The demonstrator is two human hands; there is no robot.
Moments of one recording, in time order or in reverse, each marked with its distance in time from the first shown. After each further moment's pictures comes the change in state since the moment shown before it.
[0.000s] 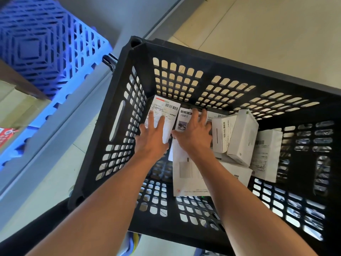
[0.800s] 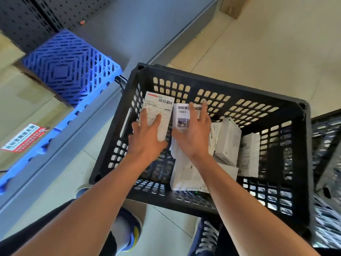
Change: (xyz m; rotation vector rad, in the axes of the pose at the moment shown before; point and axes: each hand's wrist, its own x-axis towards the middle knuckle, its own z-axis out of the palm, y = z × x) left_hand -0.076 0.015 -0.086 -0.072 0.174 -0.003; right_hand -0.062 -0.002 -0.053 0.222 0.302 -0.284
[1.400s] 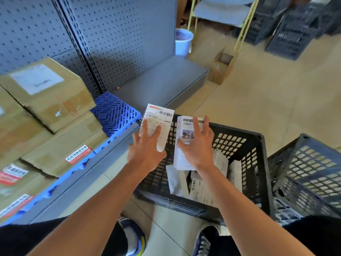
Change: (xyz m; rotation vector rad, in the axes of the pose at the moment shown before) left_hand -0.111 0.014 -0.123 0.089 0.281 0.036; right_hand -0.074 -0.067 -0.127 0.067 0.165 -0.188
